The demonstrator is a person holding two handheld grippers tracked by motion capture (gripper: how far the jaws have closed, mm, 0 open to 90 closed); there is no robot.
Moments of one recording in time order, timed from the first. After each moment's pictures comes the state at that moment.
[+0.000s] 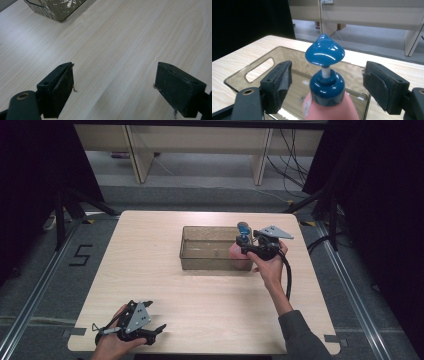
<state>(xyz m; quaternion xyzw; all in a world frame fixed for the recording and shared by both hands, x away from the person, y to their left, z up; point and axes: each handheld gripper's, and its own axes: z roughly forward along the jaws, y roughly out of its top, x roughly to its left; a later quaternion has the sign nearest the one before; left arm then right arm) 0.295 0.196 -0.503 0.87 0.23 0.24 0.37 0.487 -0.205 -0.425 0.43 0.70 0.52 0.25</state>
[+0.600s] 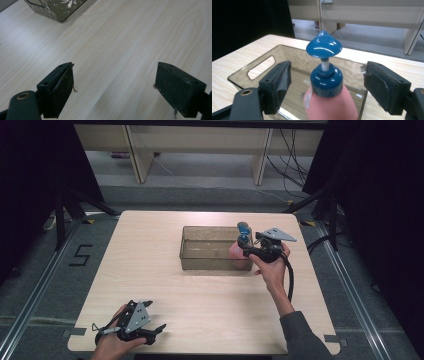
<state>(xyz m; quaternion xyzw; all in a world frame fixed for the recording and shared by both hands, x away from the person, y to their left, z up) 0.296 0.197 -0.502 0.87 0.23 0.24 0.37 0.478 -0.212 -0.424 0.43 0.70 0.51 0.26</state>
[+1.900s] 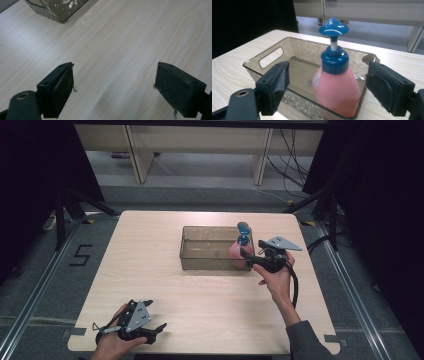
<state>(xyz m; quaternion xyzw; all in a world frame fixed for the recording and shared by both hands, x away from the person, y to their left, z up) 0.297 0.196 -0.502 0.86 0.23 0.25 0.37 0.449 -0.218 -0.427 0.43 0.70 0.52 0.24</state>
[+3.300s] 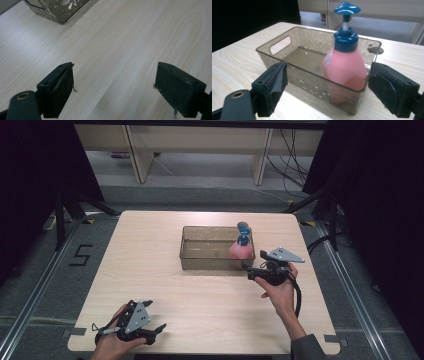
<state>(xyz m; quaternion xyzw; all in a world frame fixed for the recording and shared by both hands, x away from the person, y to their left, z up) 0.295 0.197 -0.502 0.86 0.23 0.25 0.38 0.415 -0.221 -0.433 0.42 0.72 0.51 0.23</state>
